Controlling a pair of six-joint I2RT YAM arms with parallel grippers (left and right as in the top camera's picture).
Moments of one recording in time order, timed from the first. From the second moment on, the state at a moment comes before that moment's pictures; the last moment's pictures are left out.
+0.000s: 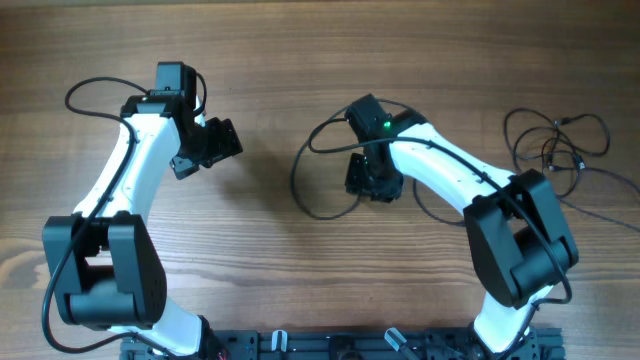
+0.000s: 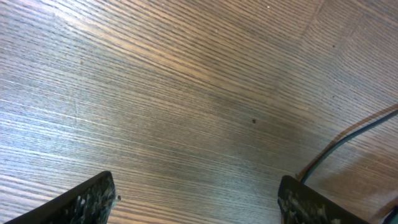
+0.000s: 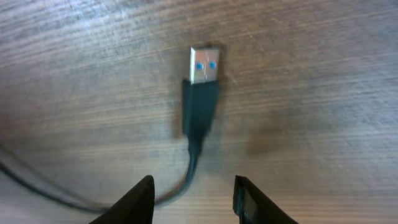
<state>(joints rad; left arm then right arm) -0.01 1.75 1.26 -0.91 0.10 -0.40 0.53 1.93 1.26 -0.85 -0.16 0.75</state>
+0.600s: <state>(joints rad) -0.01 1.75 1.26 -0.91 0.13 -0.41 0.45 1.92 1.28 -0.95 -0.12 0.61</state>
